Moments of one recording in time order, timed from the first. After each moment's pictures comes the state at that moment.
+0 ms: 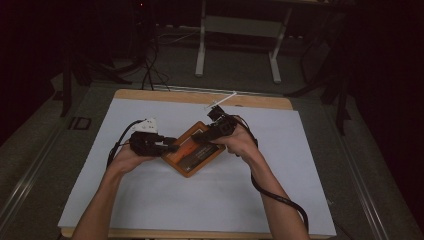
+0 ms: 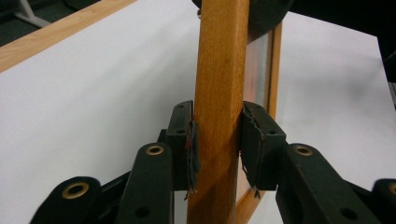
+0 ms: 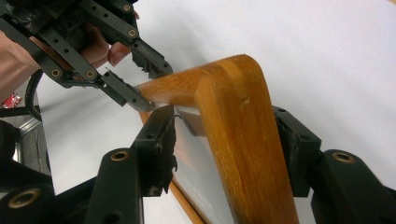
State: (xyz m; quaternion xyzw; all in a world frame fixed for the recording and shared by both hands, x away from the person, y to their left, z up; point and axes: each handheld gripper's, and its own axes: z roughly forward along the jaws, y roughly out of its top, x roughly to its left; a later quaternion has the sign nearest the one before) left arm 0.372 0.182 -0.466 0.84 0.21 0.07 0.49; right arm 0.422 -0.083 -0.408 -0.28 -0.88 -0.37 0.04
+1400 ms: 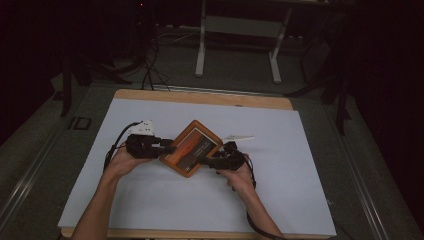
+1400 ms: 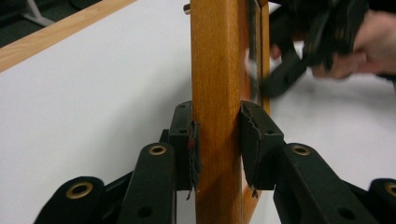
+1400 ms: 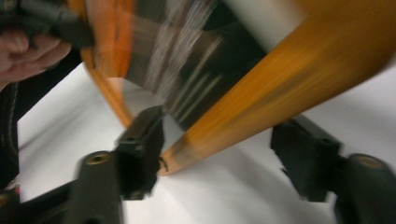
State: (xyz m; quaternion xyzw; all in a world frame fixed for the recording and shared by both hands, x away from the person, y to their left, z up) left arm 0.365 0.189 -0.468 0.84 0.22 0.07 0.49; right arm 0.367 -0.121 -0.516 -0.39 -0.78 -0.49 0.03
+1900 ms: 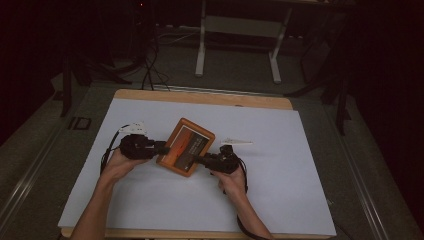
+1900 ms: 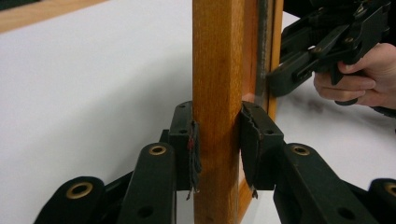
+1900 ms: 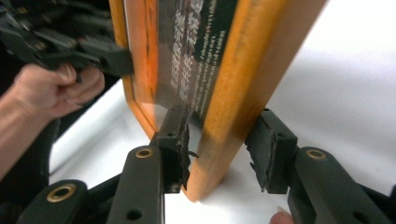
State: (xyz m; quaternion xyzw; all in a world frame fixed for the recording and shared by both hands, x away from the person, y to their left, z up) left arm 0.366 0.211 -0.486 0.82 0.28 0.04 0.50; right arm 0.361 -0.111 -0.521 -0.40 -0.73 -0.55 0.06
